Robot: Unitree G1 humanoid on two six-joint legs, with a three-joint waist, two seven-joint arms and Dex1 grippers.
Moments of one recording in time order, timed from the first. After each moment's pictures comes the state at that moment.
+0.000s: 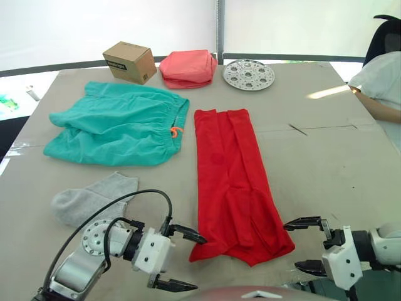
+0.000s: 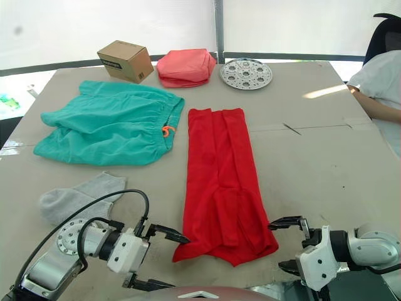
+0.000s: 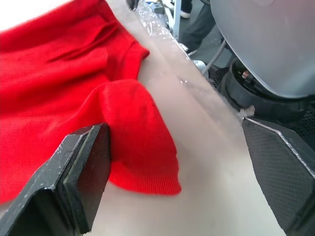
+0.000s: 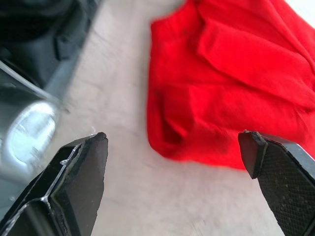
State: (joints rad) left arm 0.24 0.85 -0.16 -0.37 -0.29 -0.26 -1.36; right arm 0.35 -0.94 -0.01 -0.34 0.01 -0.59 1.11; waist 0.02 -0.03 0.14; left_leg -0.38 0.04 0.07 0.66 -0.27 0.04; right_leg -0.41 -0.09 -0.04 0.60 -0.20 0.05
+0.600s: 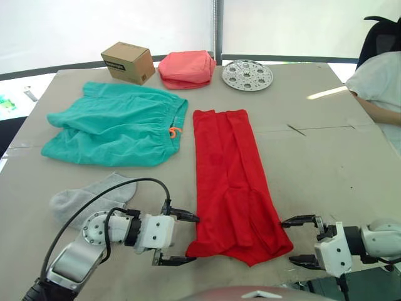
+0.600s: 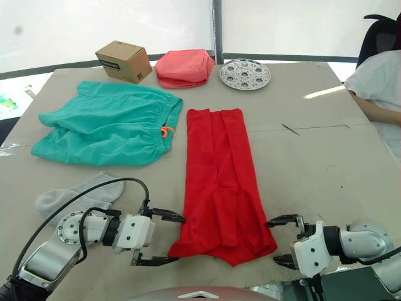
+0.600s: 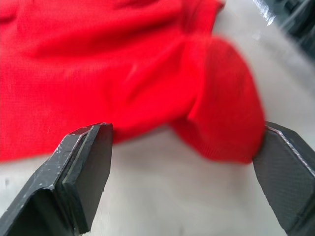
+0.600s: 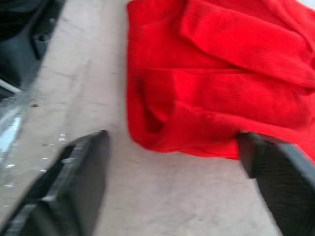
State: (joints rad) left arm 0.16 0.87 -0.16 -0.26 -0.18 -0.18 -1.22; right arm 0.27 -0.94 0.11 -0.25 0.02 -0.55 1.09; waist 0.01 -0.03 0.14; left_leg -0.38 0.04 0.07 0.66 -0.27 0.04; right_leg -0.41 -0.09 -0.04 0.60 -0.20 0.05
